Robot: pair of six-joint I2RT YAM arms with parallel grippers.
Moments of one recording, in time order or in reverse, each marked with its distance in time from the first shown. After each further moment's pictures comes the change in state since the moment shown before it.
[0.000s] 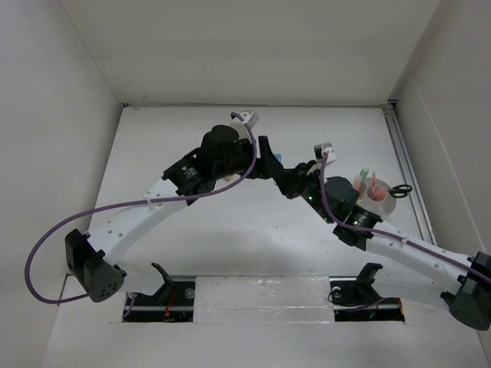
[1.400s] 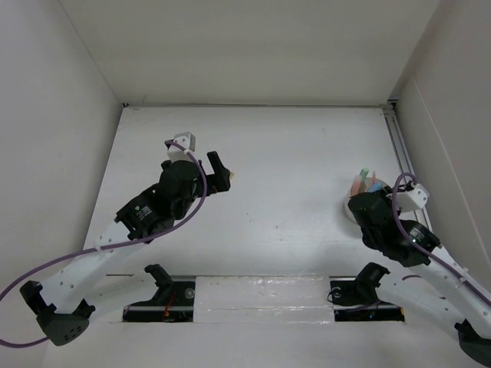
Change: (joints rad) left arm -0.013 -0.424 -0.258 -0.213 -0.607 -0.036; right arm -0.102 -0.373 0.139 -1.285 0.794 0.760
